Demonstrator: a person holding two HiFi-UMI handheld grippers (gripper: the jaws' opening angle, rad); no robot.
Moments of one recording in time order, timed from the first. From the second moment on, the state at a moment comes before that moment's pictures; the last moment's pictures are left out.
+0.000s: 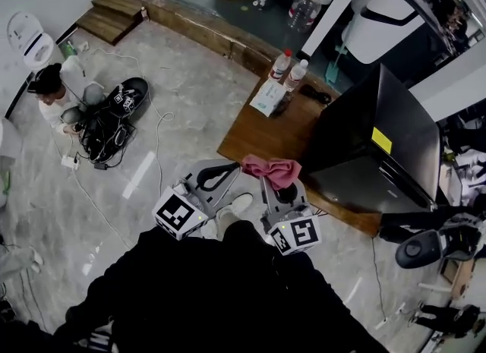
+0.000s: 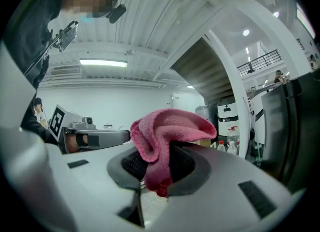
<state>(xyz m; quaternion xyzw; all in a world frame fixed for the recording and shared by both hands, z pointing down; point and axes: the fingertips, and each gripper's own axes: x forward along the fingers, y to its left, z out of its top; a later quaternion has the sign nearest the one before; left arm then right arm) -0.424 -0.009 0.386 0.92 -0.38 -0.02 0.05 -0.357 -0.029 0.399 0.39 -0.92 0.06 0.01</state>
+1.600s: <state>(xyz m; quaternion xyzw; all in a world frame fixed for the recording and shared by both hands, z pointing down) -0.314 -0.361 0.384 0.98 -0.18 0.02 0.00 -0.196 -0.371 0.390 0.61 -0.71 0.21 -0.29</state>
